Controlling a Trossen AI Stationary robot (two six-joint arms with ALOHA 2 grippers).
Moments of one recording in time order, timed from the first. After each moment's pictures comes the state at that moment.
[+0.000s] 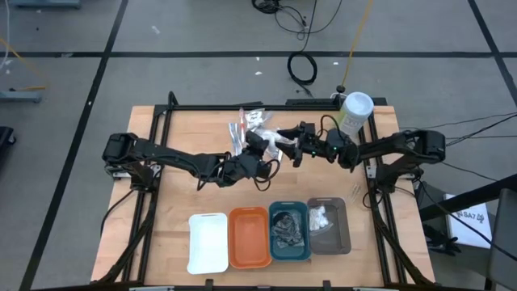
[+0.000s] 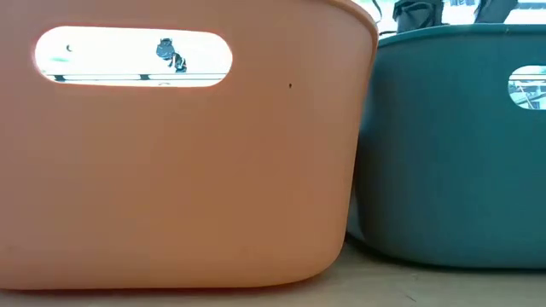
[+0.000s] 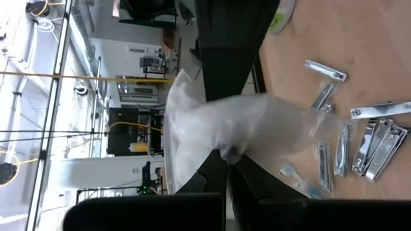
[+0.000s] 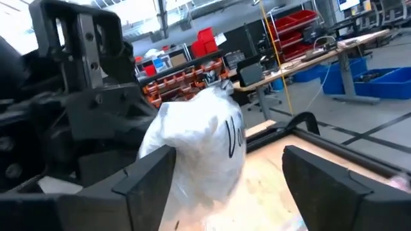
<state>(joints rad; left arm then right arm) -0.11 1.70 1.24 0.04 -0.89 1.05 -0.26 1.50 0.52 1.14 -0.08 0.38</state>
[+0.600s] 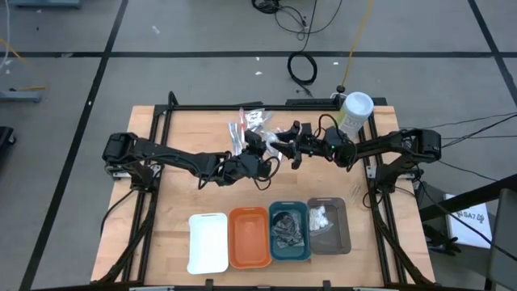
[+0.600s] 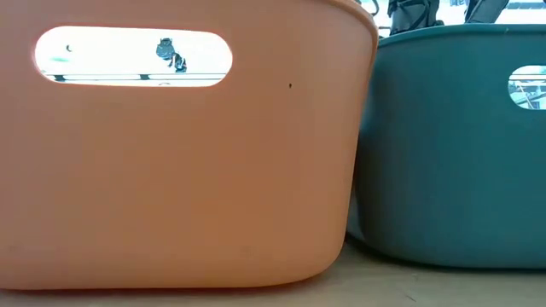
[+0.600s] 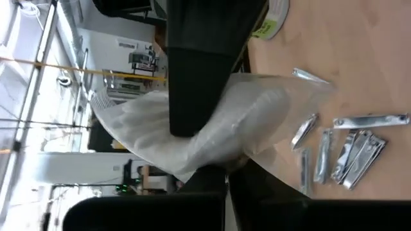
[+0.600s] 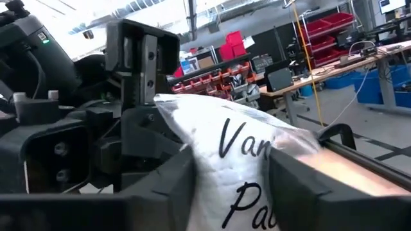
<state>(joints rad) -0.10 1.70 1.24 0.01 -0.85 0.93 -0.26 1.53 0.57 1.18 -0.19 0.38</state>
